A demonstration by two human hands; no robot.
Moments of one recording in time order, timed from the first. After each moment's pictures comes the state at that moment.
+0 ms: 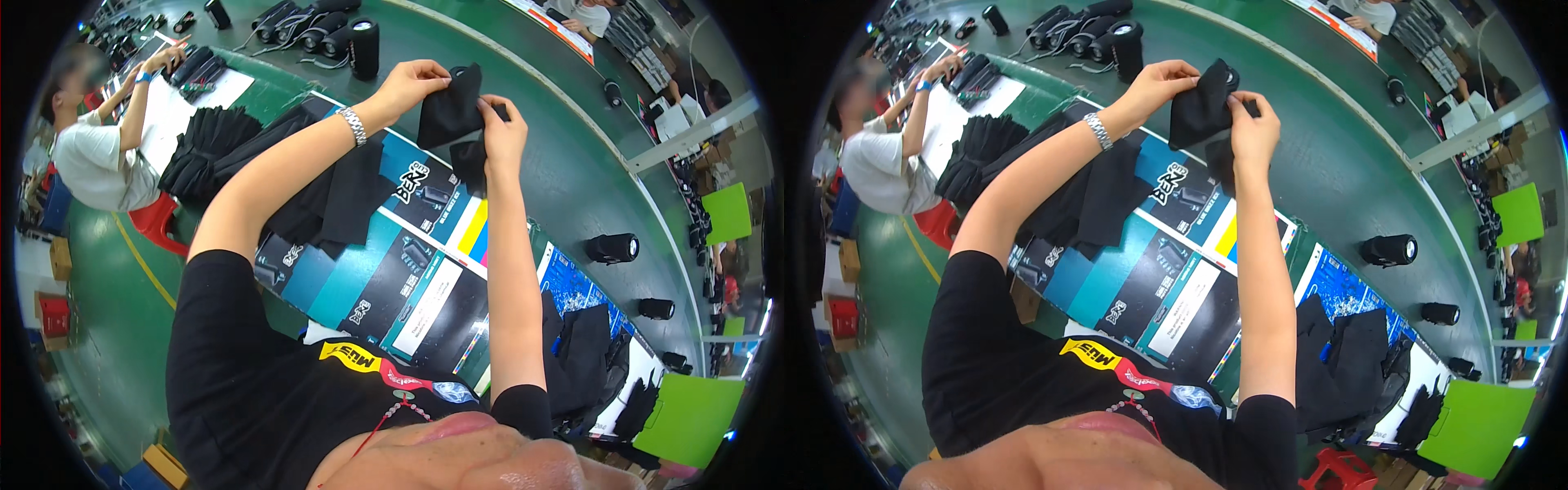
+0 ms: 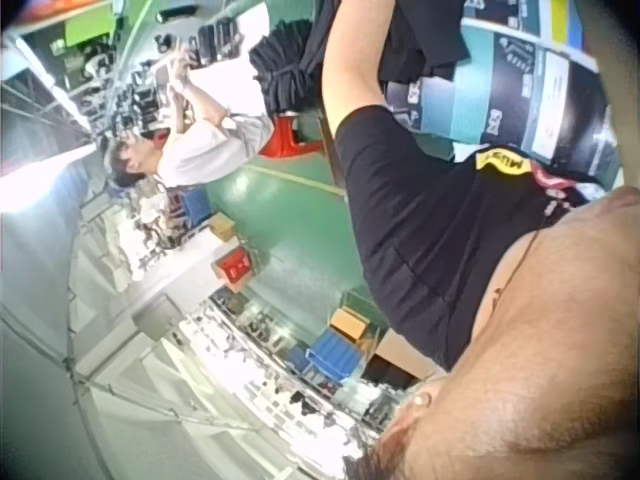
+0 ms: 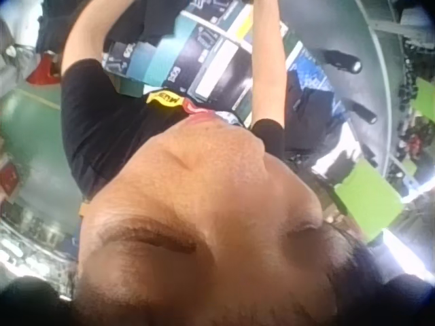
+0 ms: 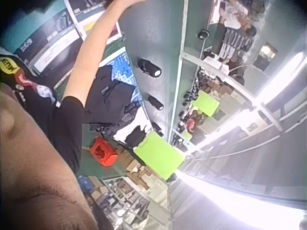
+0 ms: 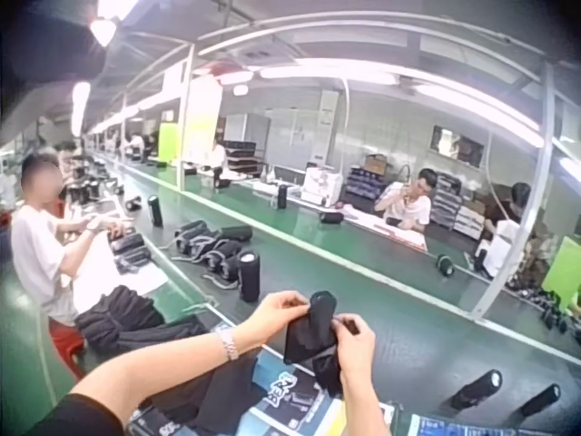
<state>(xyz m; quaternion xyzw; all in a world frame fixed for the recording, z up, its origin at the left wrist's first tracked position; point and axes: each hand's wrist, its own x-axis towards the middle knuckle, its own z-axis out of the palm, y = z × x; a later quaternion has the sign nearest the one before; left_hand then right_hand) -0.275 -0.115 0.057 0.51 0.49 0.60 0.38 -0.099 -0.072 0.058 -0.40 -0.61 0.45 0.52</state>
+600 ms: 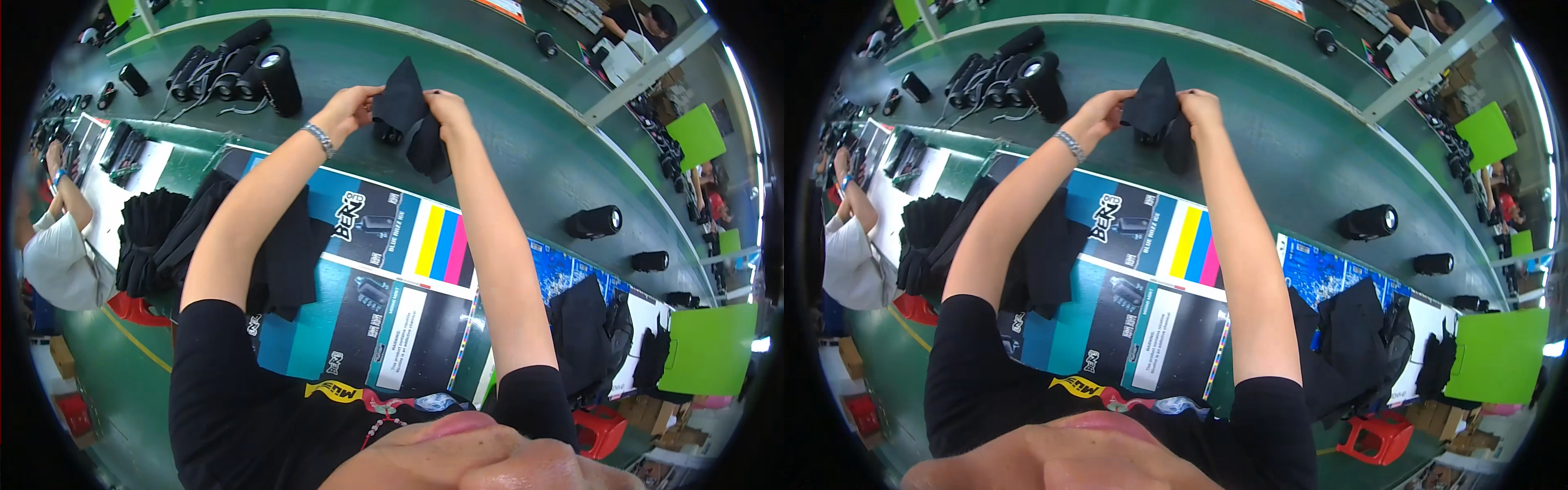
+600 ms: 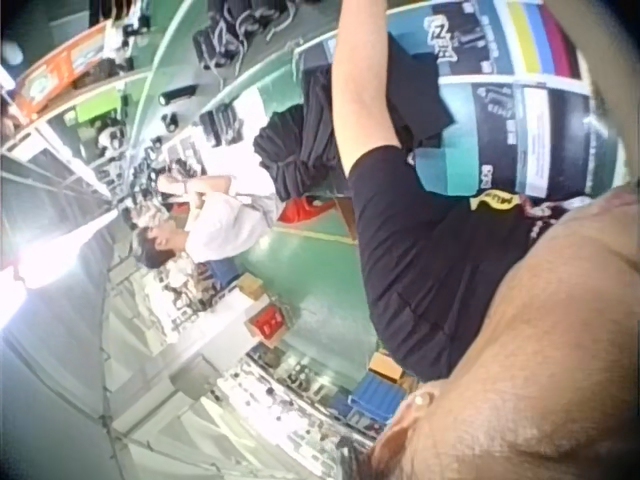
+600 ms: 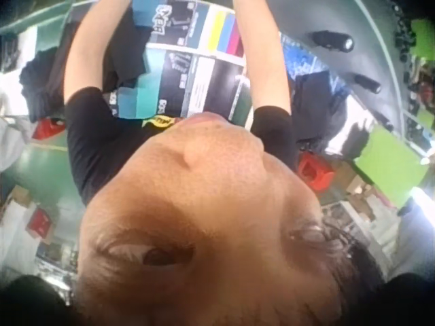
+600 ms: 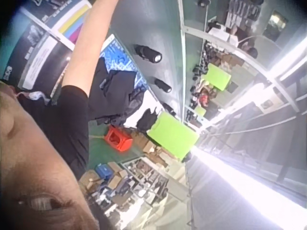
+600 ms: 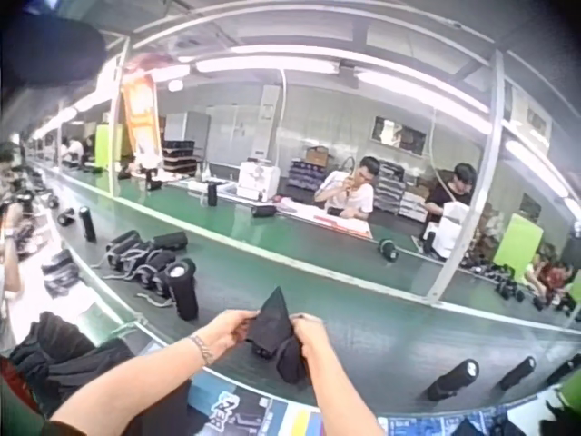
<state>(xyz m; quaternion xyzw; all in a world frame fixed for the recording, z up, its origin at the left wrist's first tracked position) -0.267 -0.010 0.000 0.20 0.51 0.57 0.61 -0.096 0.058 0.004 -0.51 -0.49 0.58 0.40</state>
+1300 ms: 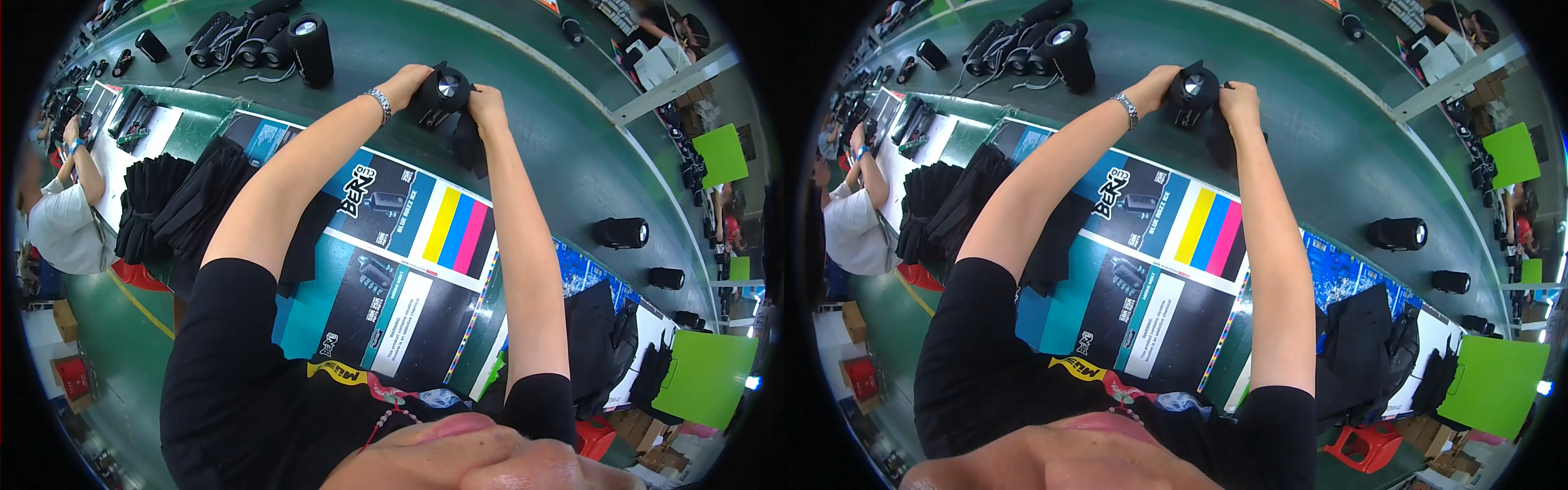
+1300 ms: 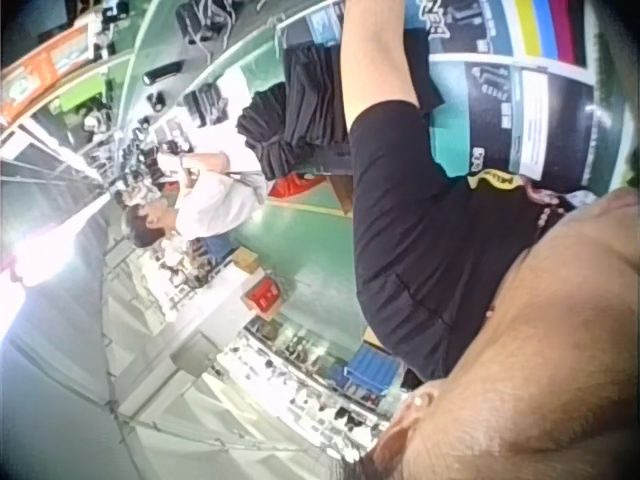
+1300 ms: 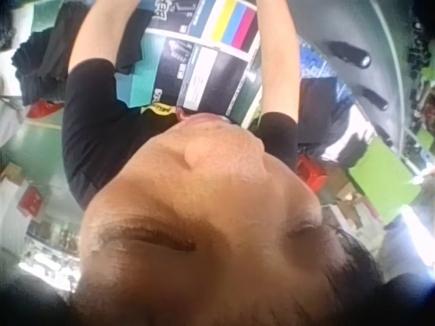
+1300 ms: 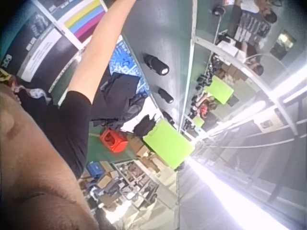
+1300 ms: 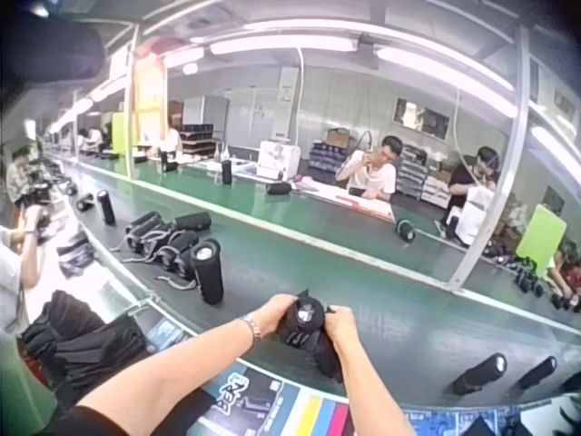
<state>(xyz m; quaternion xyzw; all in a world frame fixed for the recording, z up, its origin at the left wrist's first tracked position) -0.208 0.025 -0.025 0.27 0.48 0.56 0.62 -0.045 0.082 -0.040 -0.59 -0.65 0.38 0.30</state>
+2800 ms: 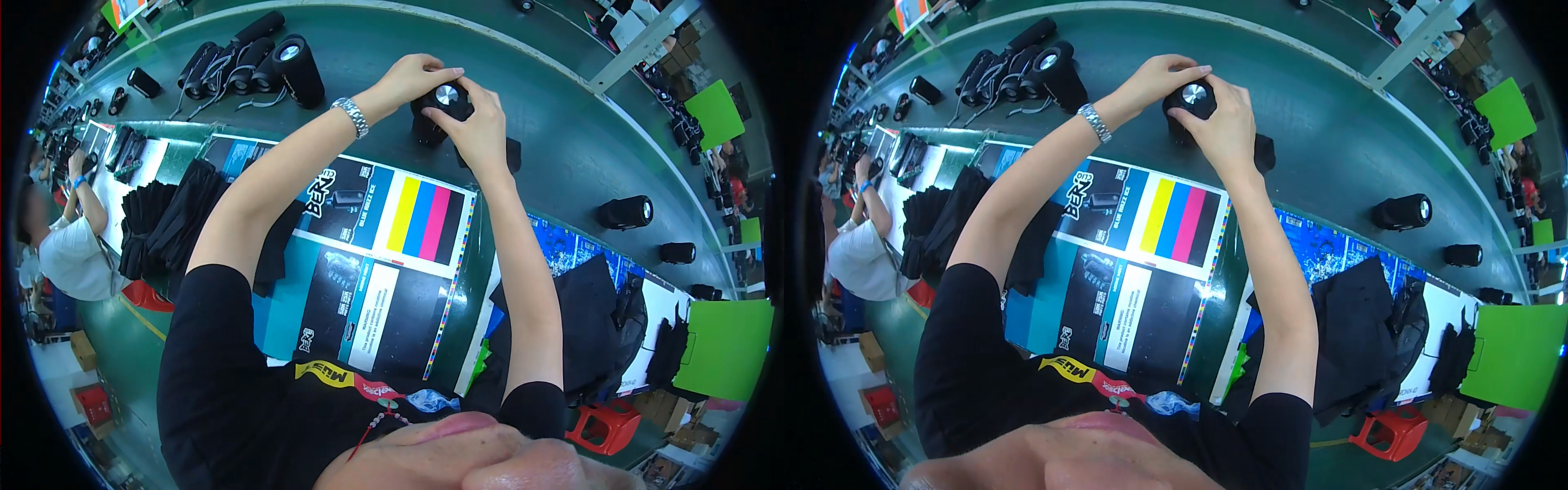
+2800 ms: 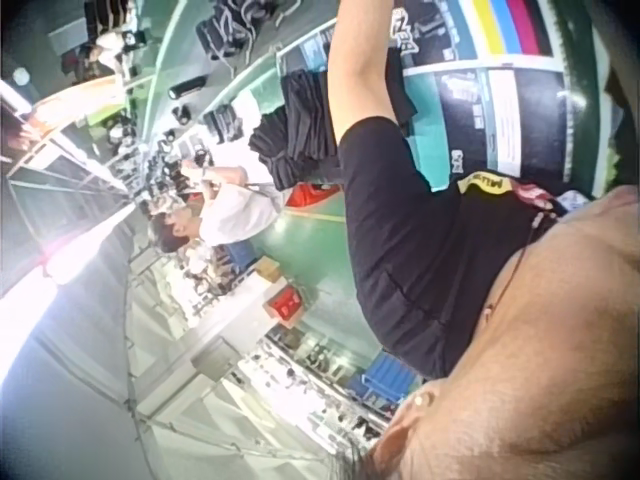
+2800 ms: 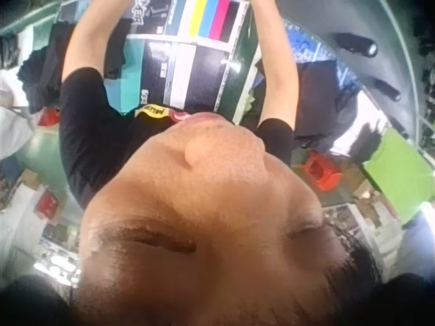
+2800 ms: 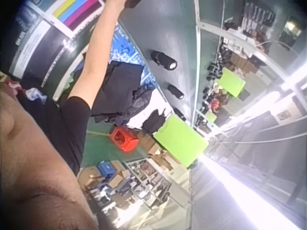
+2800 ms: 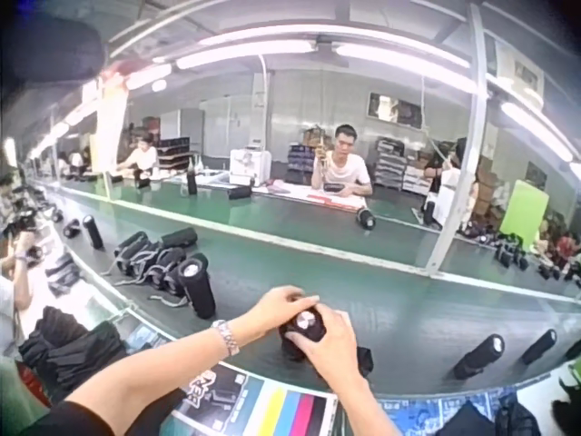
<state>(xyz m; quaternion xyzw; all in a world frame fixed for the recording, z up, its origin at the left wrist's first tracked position) -0.132 0.011 0.033 0.63 0.54 0.46 0.33 0.034 -0.035 0.043 -0.43 -0.79 0.11 0.43</state>
